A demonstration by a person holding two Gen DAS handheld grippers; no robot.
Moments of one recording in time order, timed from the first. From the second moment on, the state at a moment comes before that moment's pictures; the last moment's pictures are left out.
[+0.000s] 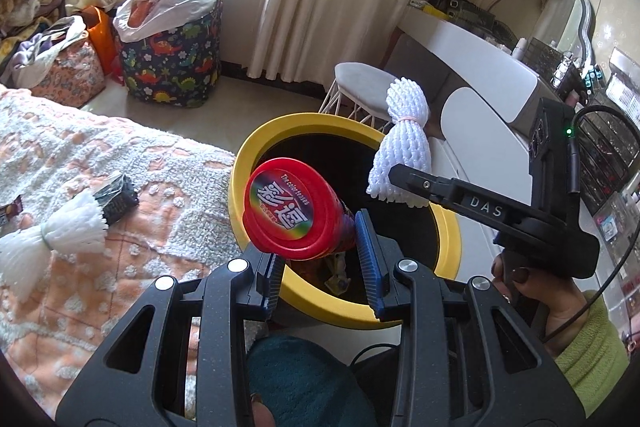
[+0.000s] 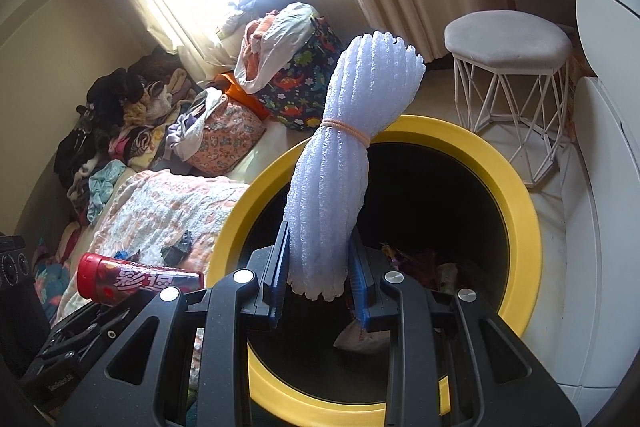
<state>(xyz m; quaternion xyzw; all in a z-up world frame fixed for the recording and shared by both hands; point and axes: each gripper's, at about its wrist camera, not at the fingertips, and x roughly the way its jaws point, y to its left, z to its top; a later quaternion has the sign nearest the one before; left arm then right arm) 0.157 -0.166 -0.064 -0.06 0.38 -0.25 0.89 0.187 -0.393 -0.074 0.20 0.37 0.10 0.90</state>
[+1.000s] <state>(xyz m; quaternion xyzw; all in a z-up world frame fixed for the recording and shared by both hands) 0.170 -0.165 -0.077 -0.09 0.39 -0.23 0.89 0.190 -0.406 -0.074 0.21 0.36 0.08 0.91</state>
